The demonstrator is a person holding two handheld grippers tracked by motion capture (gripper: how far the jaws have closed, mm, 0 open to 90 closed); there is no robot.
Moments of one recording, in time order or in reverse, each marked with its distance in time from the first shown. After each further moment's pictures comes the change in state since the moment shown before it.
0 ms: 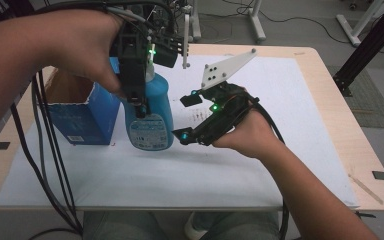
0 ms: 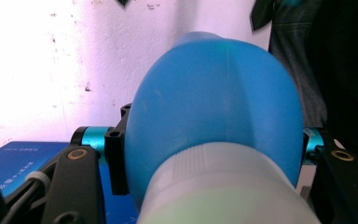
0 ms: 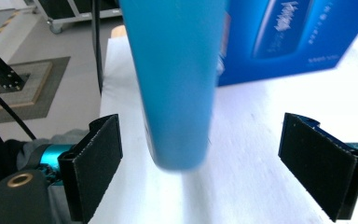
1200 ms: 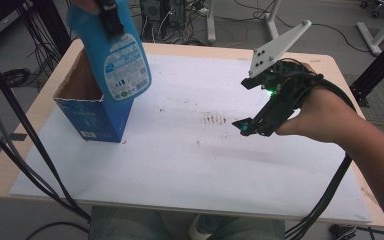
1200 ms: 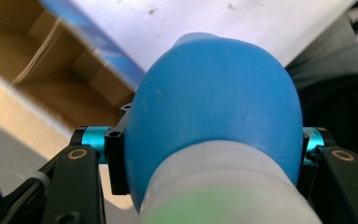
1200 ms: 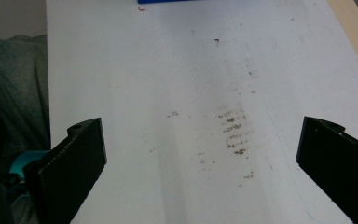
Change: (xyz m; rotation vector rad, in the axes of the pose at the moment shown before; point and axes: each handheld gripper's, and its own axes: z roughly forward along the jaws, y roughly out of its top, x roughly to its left) left arm 0.028 -0.082 -0.115 -0.098 0.021 -0.823; right arm -0.012 0.022 -0.072 0.354 -0.174 -0.109
